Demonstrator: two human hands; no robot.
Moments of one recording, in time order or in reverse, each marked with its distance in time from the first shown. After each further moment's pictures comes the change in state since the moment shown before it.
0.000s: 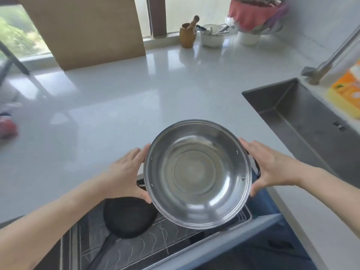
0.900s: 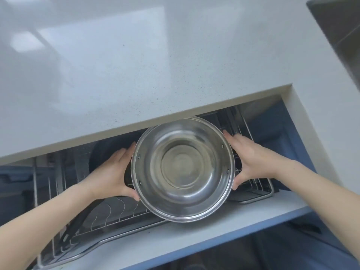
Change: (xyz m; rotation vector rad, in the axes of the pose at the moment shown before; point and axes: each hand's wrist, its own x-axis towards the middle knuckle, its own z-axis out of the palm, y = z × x) left_hand 0.001 -0.088 0.199 -0.189 -0.225 -0.210; right_hand 0.093 0.038 0.176 0.055 -0.269 -0.014
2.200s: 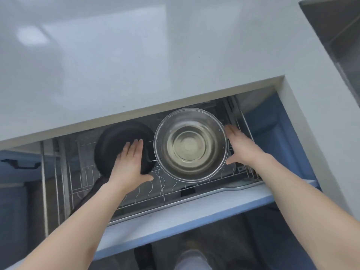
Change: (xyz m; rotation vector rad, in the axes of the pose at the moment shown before) left_hand -0.008 0.036 0.046 0.163 0.179 -0.258; right_hand 0.010 -0.011 0.035 -0.035 0.120 0.270
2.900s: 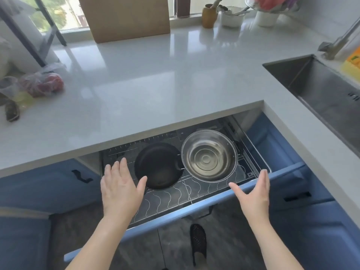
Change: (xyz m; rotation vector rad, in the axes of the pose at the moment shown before) left_hand -0.182 -0.080 -0.071 -0.106 0.496 -0.230; right_hand -0.193 -0.161 0.091 0.773 0.783 0.439
